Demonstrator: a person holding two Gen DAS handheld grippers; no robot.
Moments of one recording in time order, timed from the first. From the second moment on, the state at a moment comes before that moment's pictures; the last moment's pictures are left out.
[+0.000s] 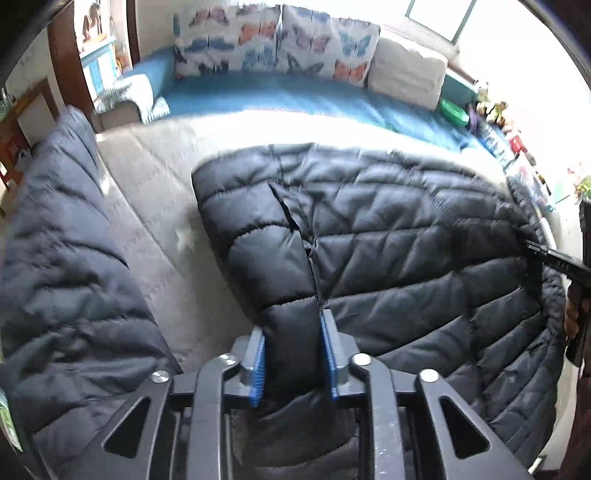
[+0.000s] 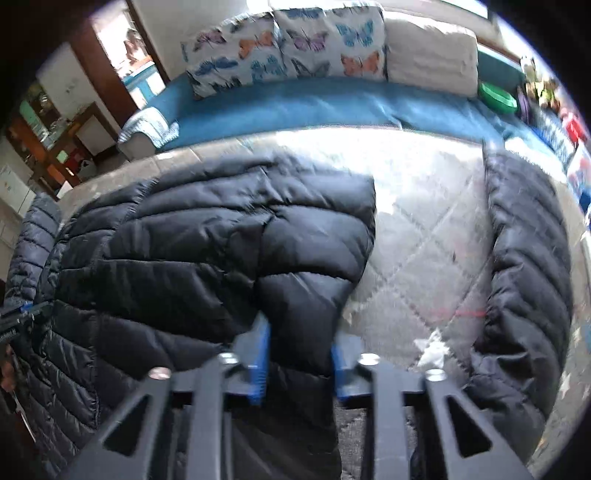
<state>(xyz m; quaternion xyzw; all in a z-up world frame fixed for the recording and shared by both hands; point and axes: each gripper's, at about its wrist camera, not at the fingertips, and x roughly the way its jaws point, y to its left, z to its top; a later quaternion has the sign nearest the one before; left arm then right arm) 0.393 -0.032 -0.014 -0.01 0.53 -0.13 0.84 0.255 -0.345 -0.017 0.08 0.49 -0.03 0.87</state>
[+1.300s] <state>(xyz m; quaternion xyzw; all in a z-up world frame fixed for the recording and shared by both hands) 0.279 -0.015 -0.048 0.14 0.46 -0.11 0.87 0.136 -0.308 -0.003 -0.02 0.49 -0.06 0.87</state>
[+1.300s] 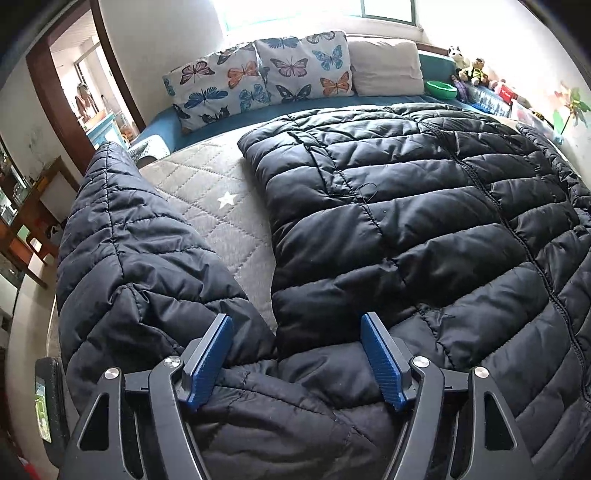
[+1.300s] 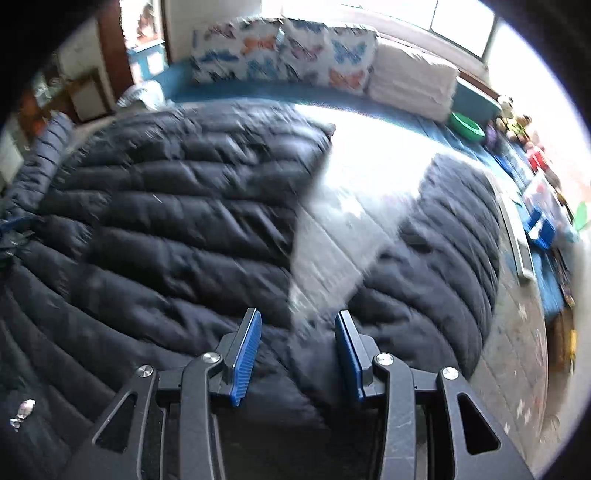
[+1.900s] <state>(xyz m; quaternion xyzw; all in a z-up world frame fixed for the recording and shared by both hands) 0.286 -0.012 -0.053 0.10 0.46 -0.11 0.88 0.233 -0.238 -0.044 -0.10 0.50 0.08 0.86</state>
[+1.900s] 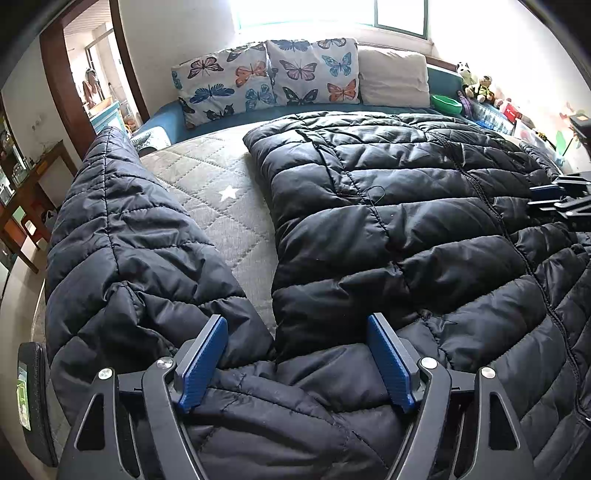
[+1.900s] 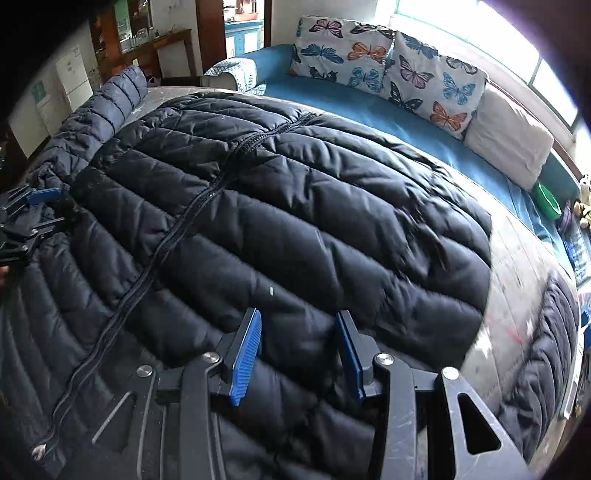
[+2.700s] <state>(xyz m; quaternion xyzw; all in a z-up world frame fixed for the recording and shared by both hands) 0.227 -0.063 0.009 0.10 0.45 -0.16 0.87 0.127 -0.469 0.000 0.13 0.43 -0.16 0.88</state>
